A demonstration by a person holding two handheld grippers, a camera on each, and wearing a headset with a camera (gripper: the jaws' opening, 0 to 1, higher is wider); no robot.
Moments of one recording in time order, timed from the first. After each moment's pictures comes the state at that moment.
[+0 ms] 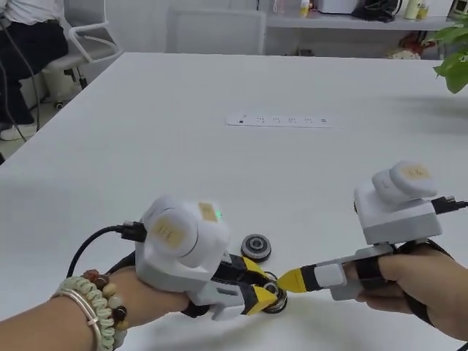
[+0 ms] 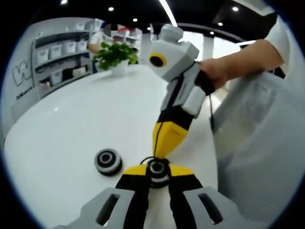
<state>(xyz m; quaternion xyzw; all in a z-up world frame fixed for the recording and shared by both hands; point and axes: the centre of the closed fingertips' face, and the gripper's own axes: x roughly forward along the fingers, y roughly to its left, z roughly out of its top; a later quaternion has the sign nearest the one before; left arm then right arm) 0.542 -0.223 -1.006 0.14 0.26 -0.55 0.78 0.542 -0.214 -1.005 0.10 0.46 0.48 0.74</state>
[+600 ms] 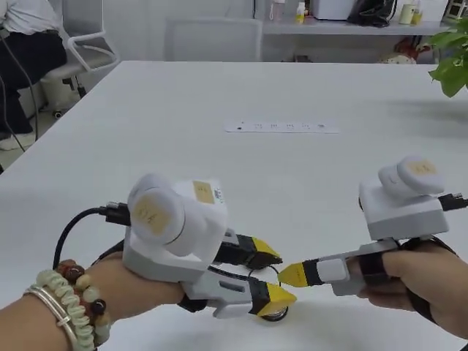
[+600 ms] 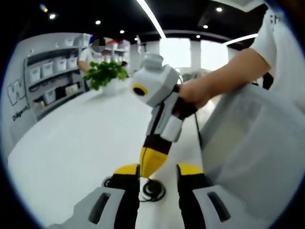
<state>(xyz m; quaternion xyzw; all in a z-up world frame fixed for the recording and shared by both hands) 0.529 -0.234 -0.946 0.16 0.18 -0.59 0.77 0.552 -0.215 -0.989 0.11 0.44 0.49 0.75</state>
